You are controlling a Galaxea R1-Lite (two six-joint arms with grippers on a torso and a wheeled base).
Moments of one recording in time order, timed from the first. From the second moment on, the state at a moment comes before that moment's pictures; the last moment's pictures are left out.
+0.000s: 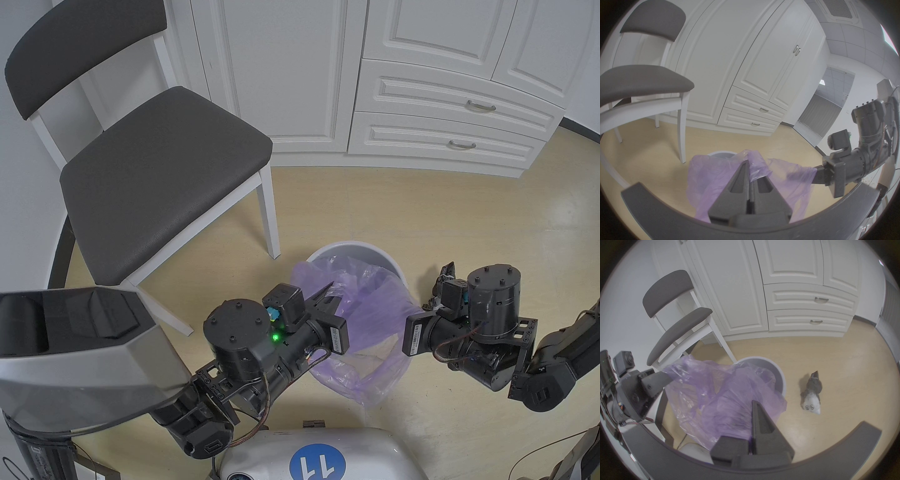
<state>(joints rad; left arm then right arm) -0.83 2.18 -0.73 -1.53 0.18 -0.15 0.66 1.77 -0.57 -0.85 -0.35 0.24</state>
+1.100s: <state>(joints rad) -0.67 2.32 -0.94 -1.52 0.18 -0.34 0.57 2.11 -0.70 -1.18 -0.30 0.44</state>
